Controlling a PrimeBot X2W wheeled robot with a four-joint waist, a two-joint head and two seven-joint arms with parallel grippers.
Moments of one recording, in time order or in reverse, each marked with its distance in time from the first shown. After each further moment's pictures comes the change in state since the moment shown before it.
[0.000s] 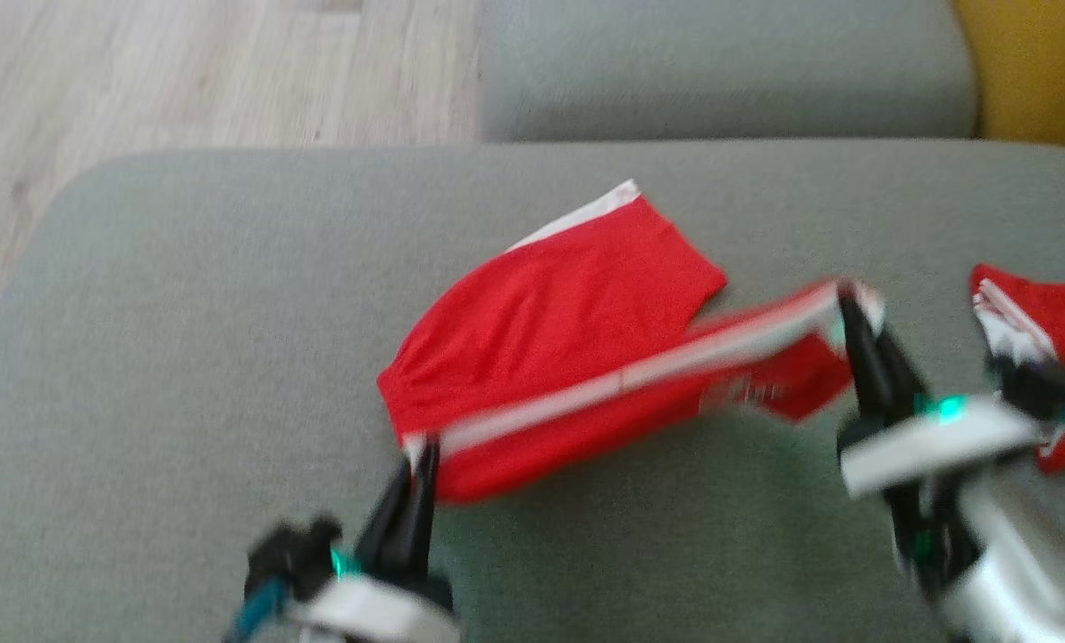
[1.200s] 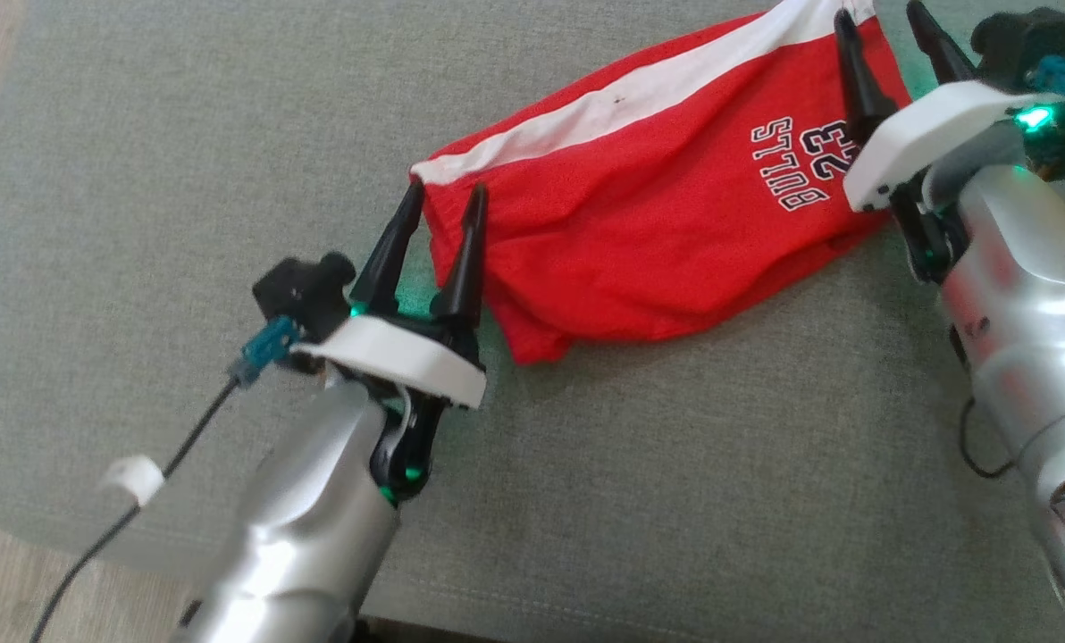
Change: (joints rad) left arm -0.600 -0.025 -0.142 0.266 -0.270 0.010 -0.001; right arm -0.862 0.095 0.090 0.862 -0.323 0.000 -0.015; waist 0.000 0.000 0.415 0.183
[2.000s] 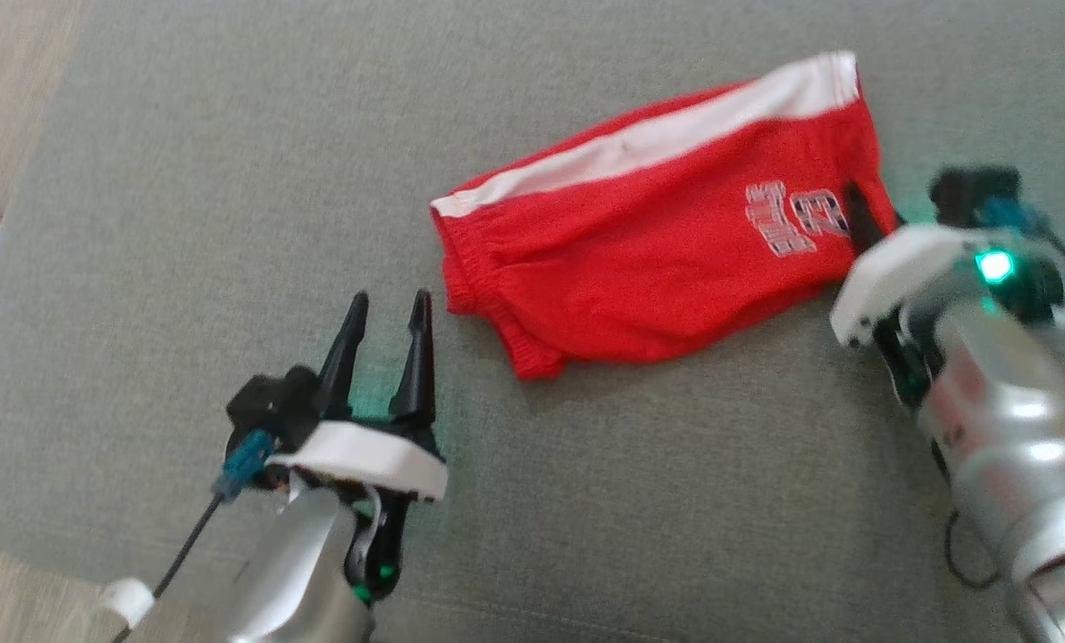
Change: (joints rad) left arm 0.235 0.001 0.144 -0.073 0.150 0.071 0.000; right arm 0.158 0.016 -0.030 0.103 -0.051 0.000 0.049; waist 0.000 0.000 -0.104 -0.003
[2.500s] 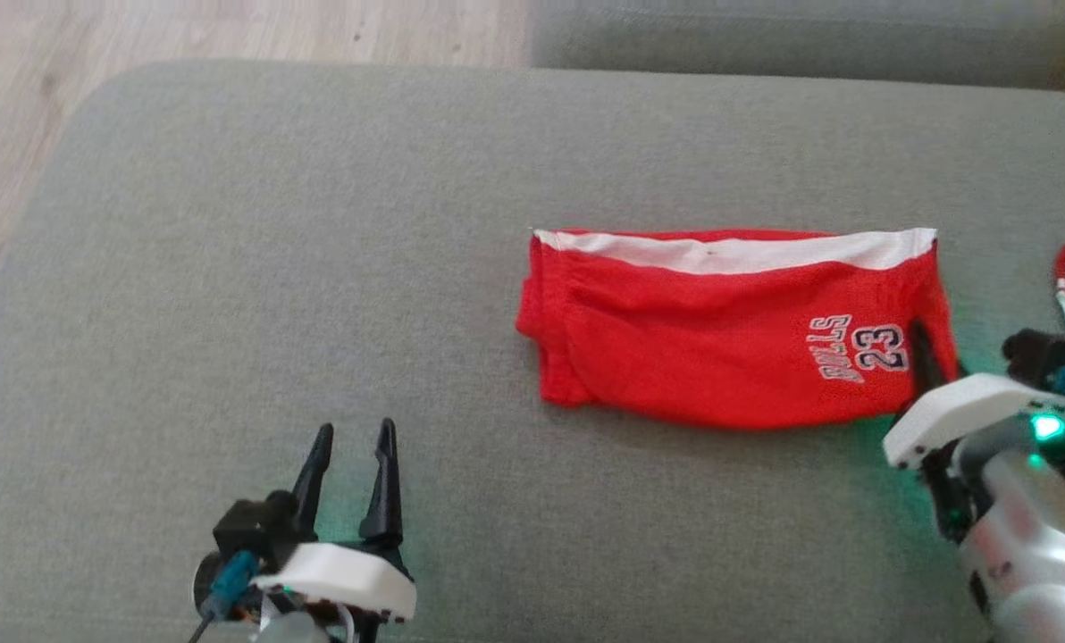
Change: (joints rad) left arm 0.233 0.002 0.120 -0.008 0.145 0.007 0.000; right arm 0.347 -0.056 -0.146 -0.180 0.143 0.000 -0.068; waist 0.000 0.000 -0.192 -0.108
